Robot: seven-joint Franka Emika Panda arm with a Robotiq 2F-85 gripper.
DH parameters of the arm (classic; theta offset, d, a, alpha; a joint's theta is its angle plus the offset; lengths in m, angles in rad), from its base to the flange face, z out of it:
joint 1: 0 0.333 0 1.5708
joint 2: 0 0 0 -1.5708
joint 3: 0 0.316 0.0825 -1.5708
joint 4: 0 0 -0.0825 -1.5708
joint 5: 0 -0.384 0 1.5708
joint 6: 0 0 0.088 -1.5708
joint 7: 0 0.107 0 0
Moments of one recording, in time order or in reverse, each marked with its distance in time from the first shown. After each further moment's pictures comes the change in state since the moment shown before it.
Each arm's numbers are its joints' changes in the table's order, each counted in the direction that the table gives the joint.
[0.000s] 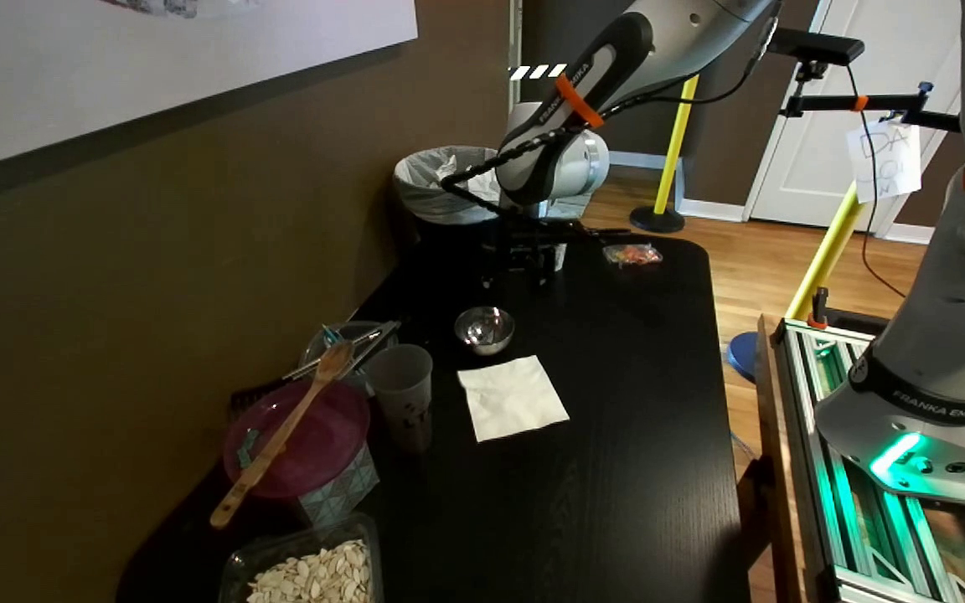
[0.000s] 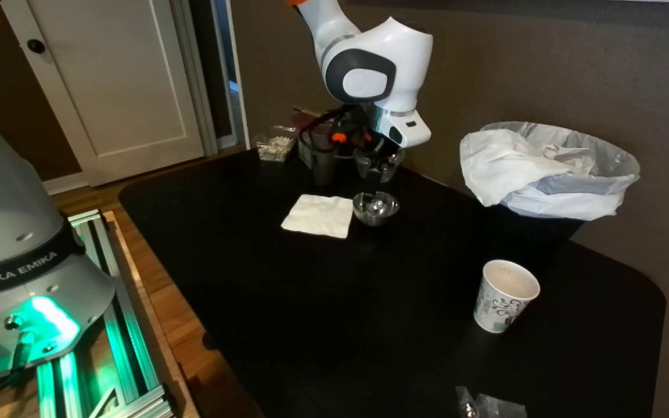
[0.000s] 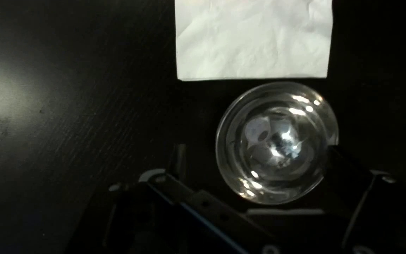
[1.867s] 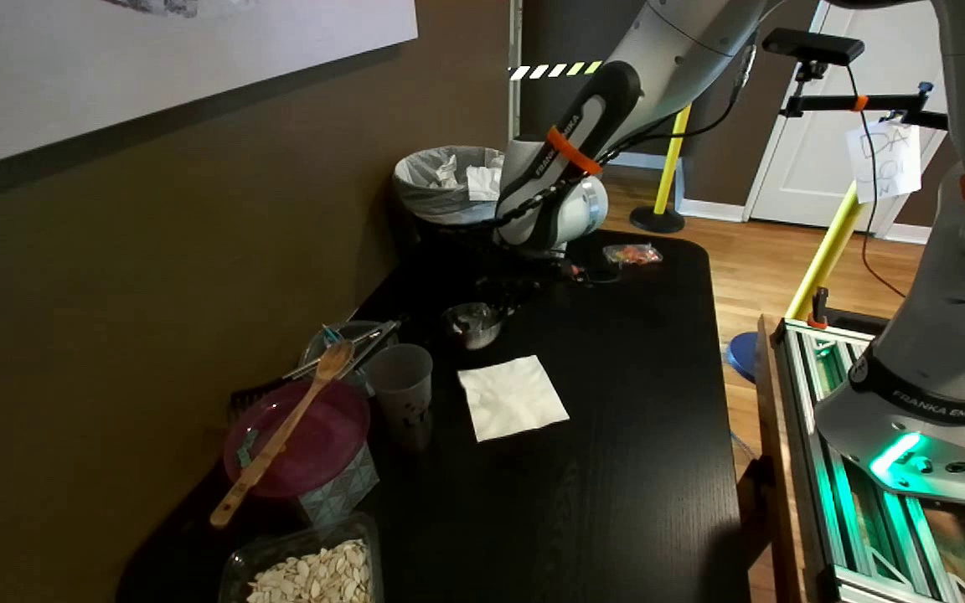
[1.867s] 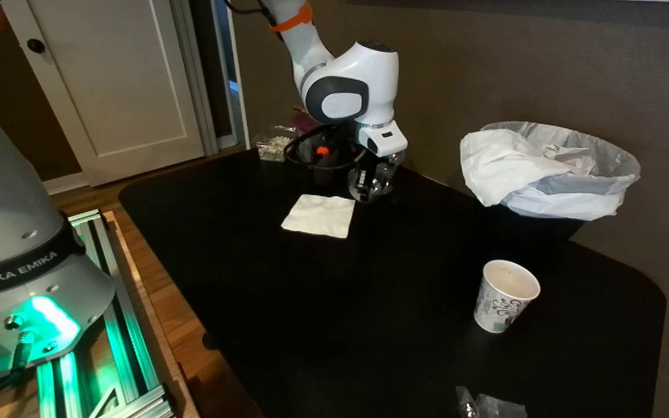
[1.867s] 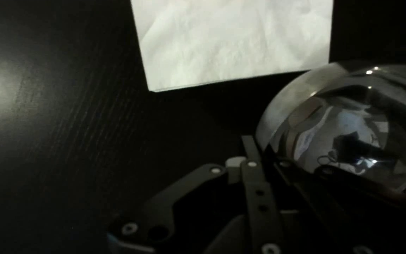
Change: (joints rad) arm 0.084 -0.068 0.007 0.051 0.021 -0.236 0.166
